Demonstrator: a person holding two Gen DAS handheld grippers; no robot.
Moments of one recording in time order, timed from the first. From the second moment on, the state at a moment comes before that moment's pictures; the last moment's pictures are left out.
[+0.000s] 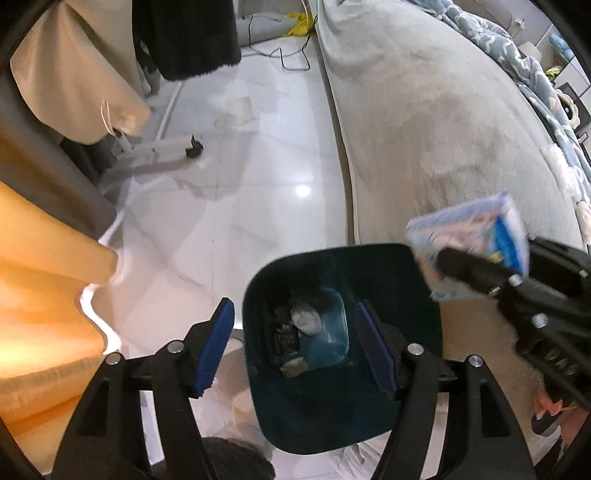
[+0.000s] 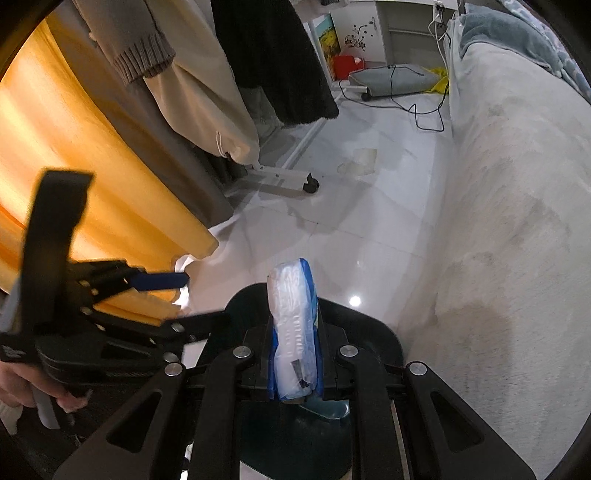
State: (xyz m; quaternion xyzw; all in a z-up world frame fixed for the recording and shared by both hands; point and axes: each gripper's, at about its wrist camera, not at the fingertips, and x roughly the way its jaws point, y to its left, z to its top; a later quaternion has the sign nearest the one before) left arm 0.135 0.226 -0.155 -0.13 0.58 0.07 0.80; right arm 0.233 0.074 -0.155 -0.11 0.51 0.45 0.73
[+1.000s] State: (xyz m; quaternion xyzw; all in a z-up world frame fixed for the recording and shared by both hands) left arm 0.135 0.225 -0.046 -0.13 0.38 0.07 0.92; right arm 0.186 0.098 -0.203 -0.26 0.56 0.46 0.63
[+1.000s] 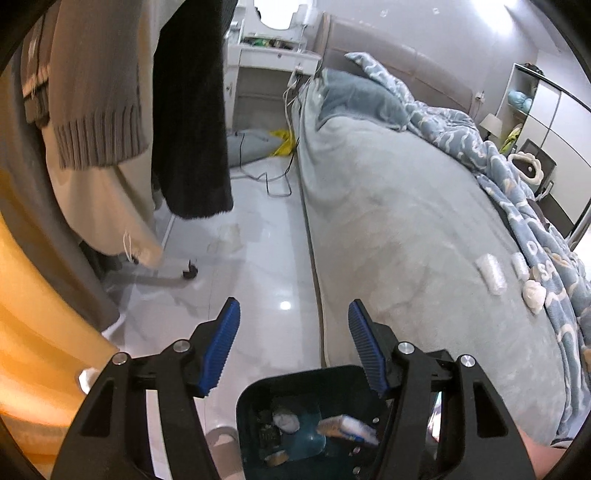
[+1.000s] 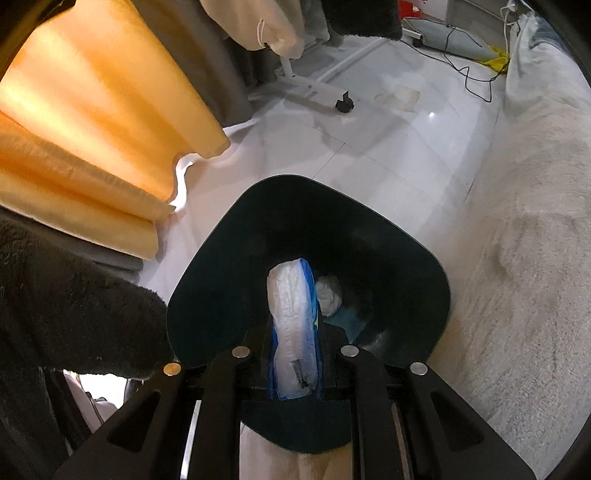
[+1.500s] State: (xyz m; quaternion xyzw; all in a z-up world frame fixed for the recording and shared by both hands) left arm 0.143 0.190 -0.004 -0.12 0.31 0.05 0.94; right arm 0.192 0.065 -0.162 -0.24 0.51 0.47 0.67
